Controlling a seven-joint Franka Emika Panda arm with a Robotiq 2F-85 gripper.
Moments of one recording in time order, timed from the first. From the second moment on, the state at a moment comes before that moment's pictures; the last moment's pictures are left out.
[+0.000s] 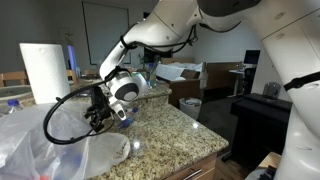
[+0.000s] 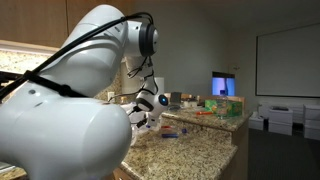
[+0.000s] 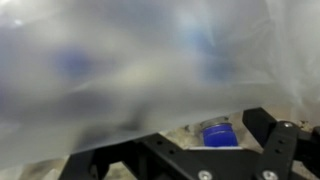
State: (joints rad) arm 0.32 0.56 0.21 -1.87 1.67 2.65 0.53
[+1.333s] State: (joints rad) arm 0.32 0.59 0.18 -1.83 1.58 2.66 0.55
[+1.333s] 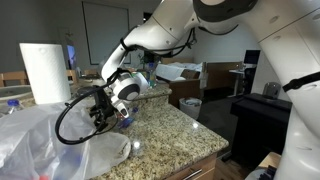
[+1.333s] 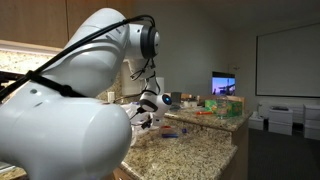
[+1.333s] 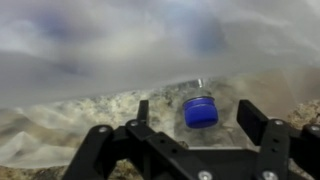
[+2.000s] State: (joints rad) arm 0.32 0.61 0.18 -1.83 1.58 2.66 0.57
